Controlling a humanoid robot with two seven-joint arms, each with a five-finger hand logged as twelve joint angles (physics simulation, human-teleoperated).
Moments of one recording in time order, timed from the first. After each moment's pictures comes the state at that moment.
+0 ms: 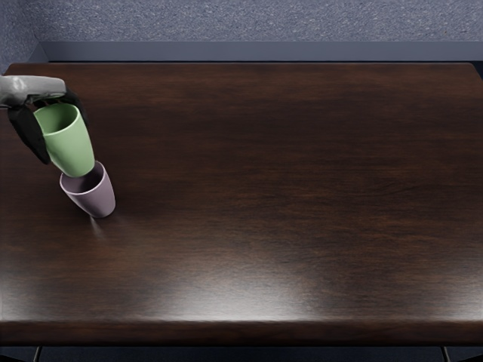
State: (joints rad) left arm -1.37 1.07 -0.23 -1.68 0.93 -0.45 0.61; right arm -0.04 0.00 0.05 0.20 -0.20 -0.02 -0.05
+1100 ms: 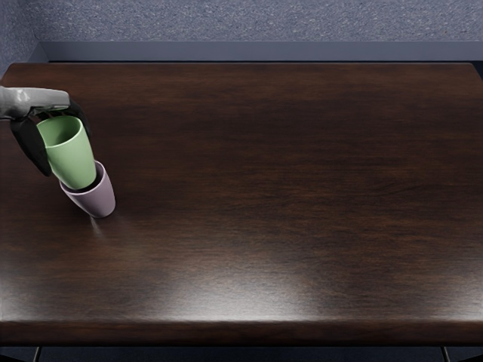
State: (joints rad) left arm -1.35 1.07 -0.23 -1.70 0.92 -0.46 0.61; right arm -0.05 0.00 0.05 0.20 -0.20 -0.02 -0.05
